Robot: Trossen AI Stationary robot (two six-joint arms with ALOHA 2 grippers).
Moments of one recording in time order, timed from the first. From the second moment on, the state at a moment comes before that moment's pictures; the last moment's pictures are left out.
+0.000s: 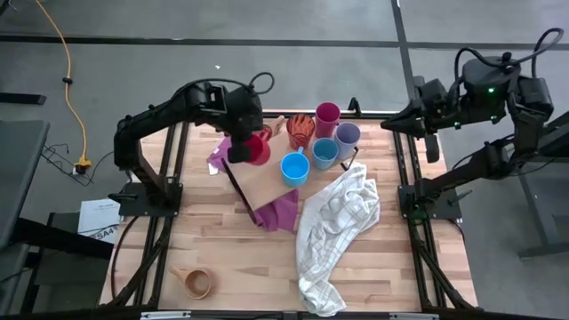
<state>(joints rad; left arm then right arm) 0.37 1.67 2.01 -1.50 -0.14 0.20 -0.11 1.30 2.28 -1.39 -0.10 0.02</state>
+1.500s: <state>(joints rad) 0.50 1.83 2.01 -1.35 -0.05 0.31 -0.11 1.31 2.28 -1.38 -0.10 0.02</state>
